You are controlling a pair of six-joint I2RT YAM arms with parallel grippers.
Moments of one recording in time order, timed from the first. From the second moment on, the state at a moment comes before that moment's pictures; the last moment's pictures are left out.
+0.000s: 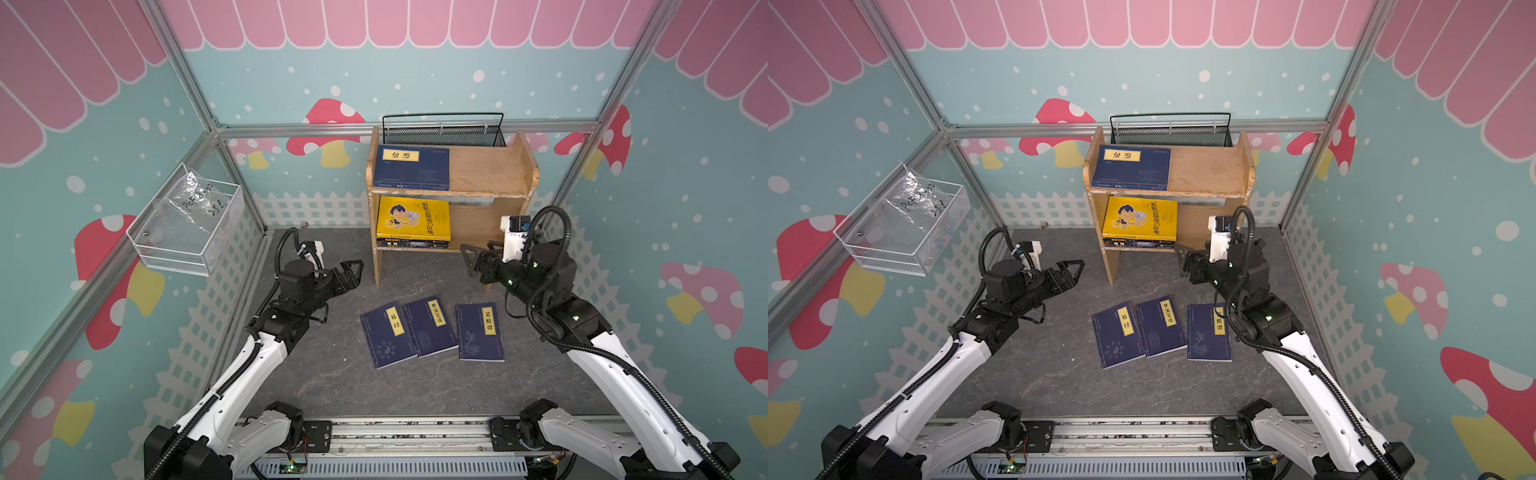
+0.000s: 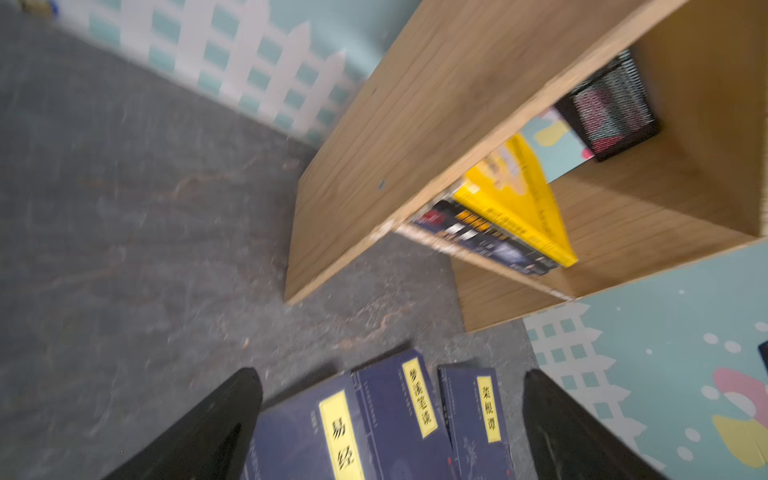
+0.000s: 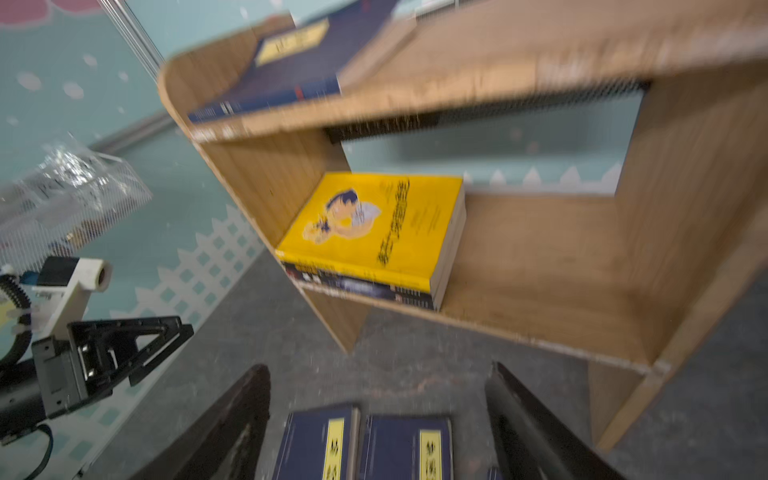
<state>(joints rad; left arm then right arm) -0.30 1.05 0.79 -0.17 0.18 -0.74 0.46 0.99 1.06 -0.34 -0.03 0.33</state>
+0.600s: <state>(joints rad) -0.49 1.22 0.50 -0.14 0.18 -1.05 0.61 1.36 0.71 -0.03 -0.24 0.53</state>
